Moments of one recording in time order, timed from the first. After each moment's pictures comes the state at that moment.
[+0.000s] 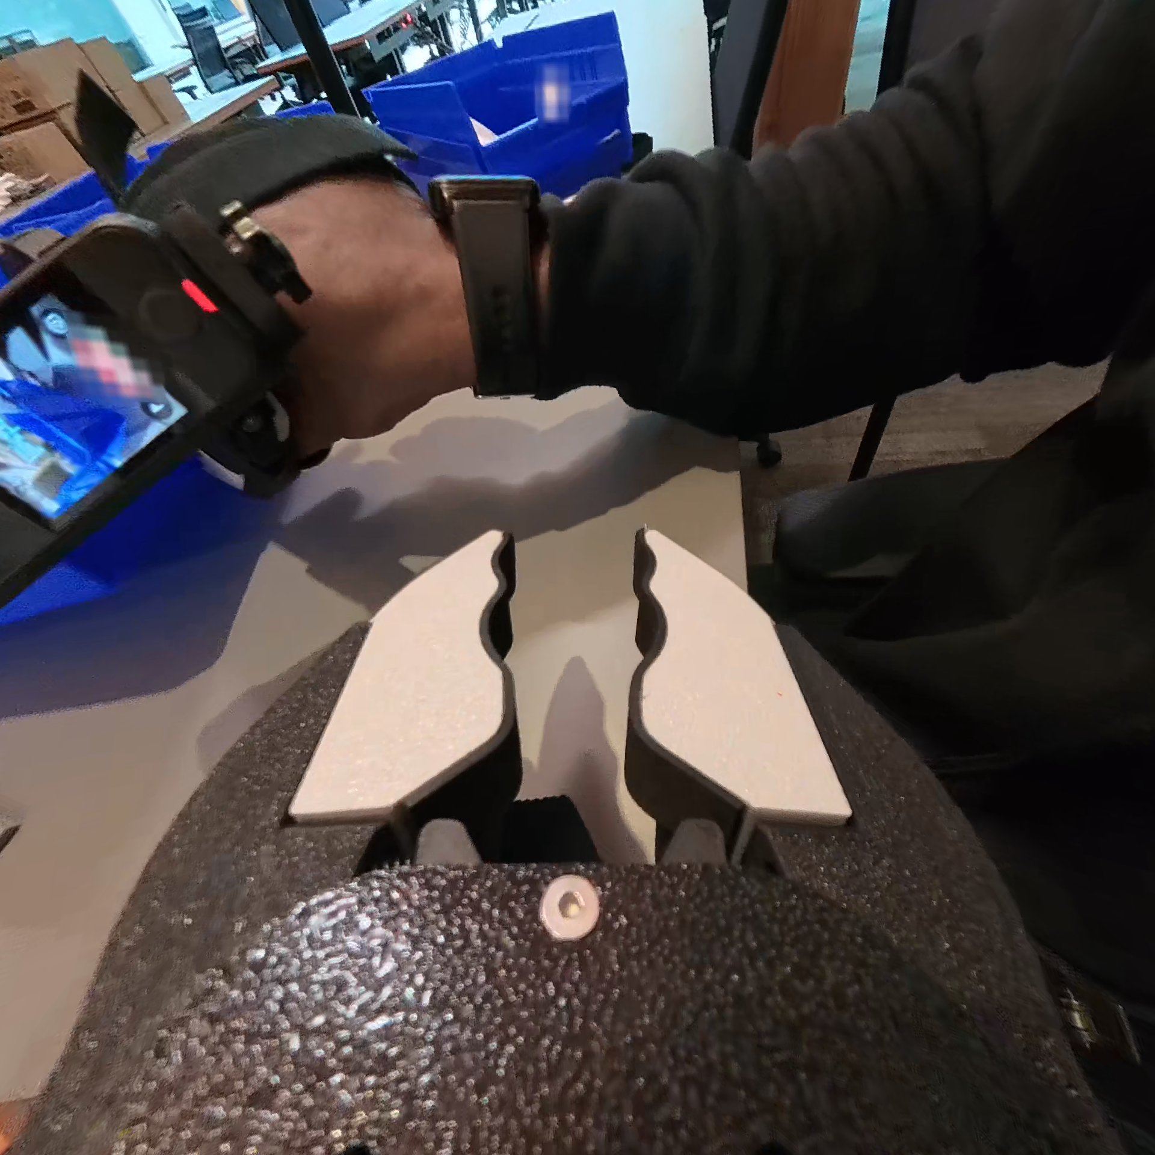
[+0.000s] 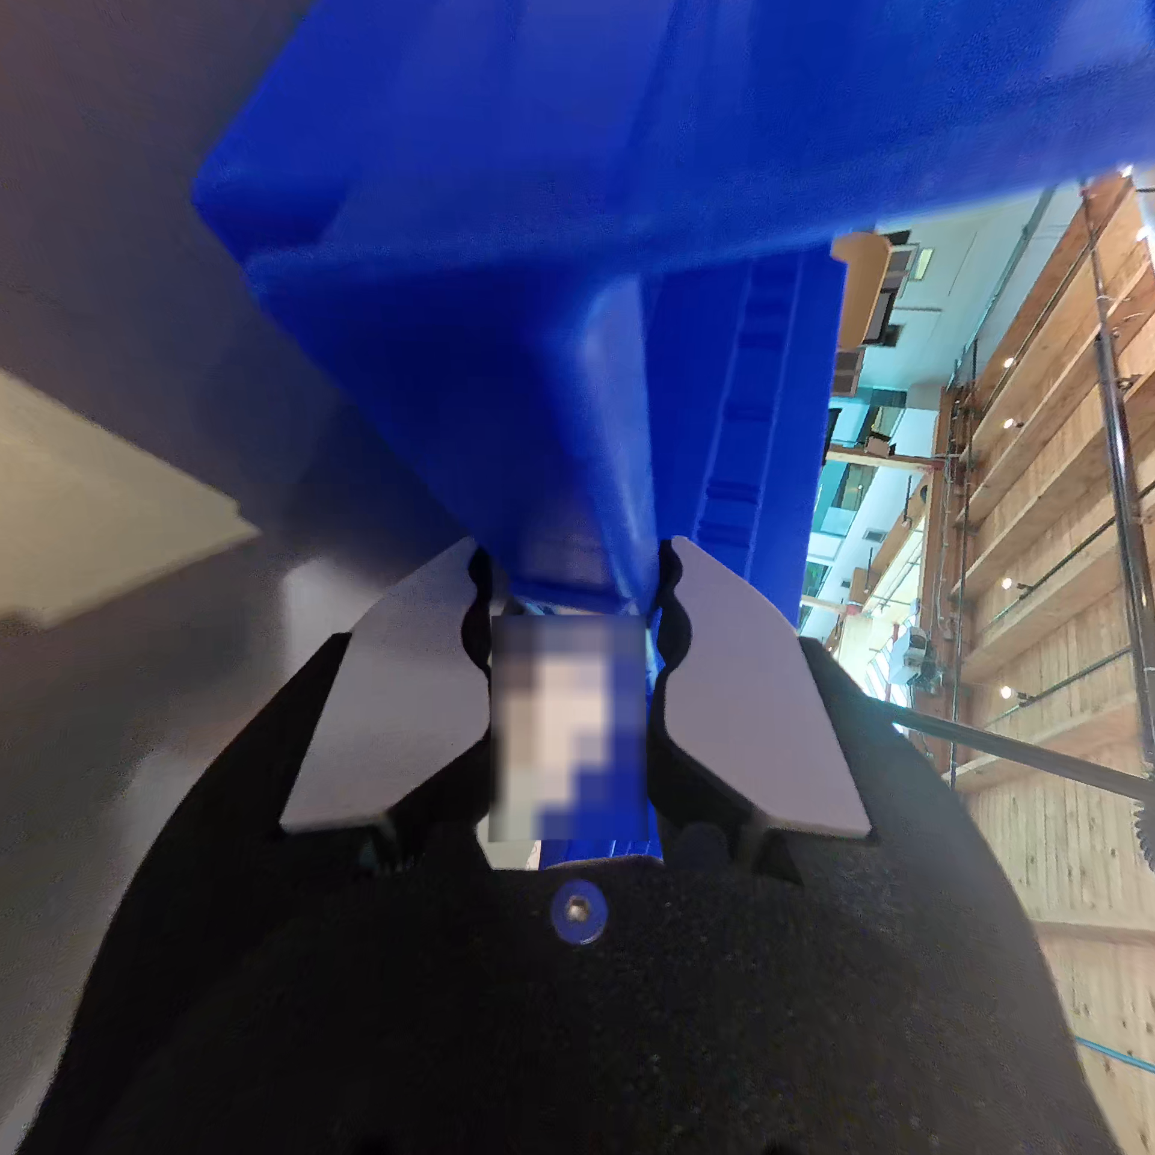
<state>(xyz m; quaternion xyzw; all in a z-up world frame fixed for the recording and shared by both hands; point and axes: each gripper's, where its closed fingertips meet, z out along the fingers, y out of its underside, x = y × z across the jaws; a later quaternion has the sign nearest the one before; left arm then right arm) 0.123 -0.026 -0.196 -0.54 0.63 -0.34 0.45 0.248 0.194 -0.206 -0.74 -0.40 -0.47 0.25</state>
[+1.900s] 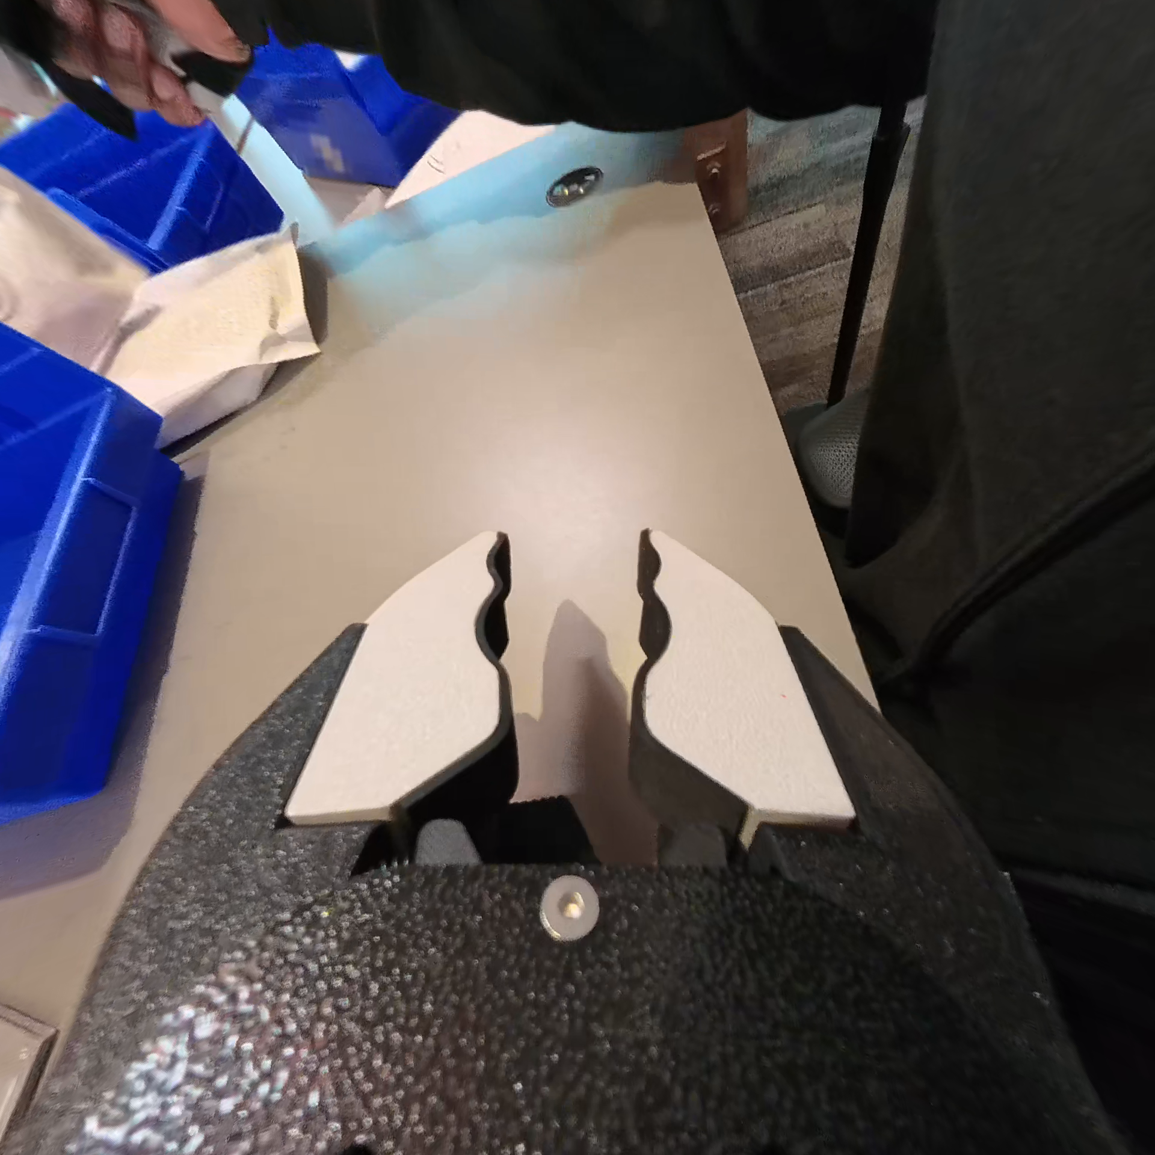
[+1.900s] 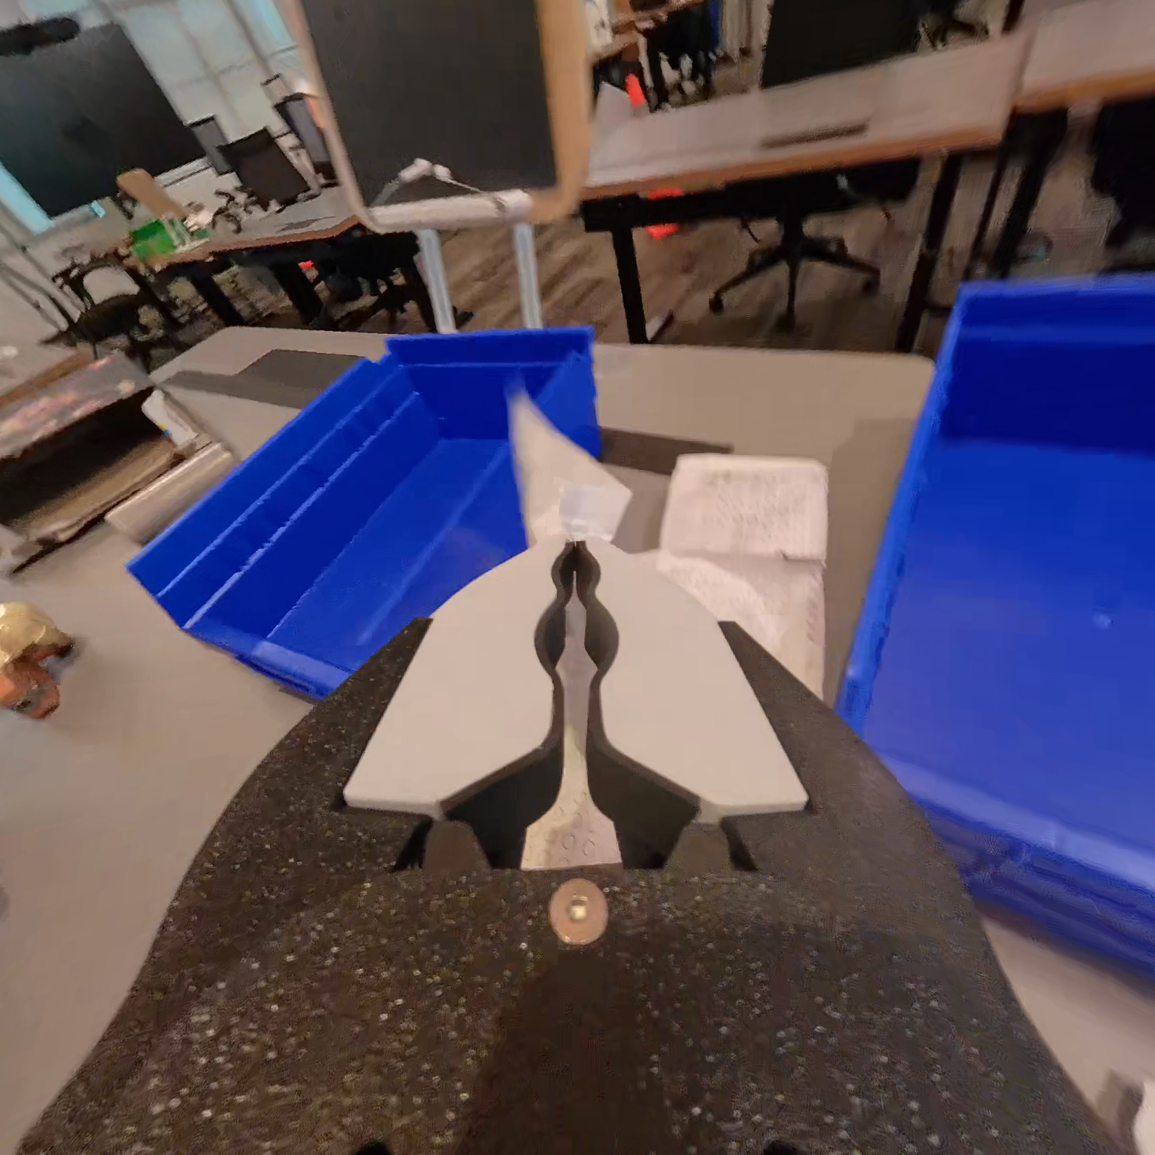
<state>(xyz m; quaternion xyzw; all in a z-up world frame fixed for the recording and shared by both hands) 0.154 -0.013 -0.219 -0.47 0.72 -0.29 0.41 0.442 0.245 -0.099 -0.80 -0.08 0.21 0.56</state>
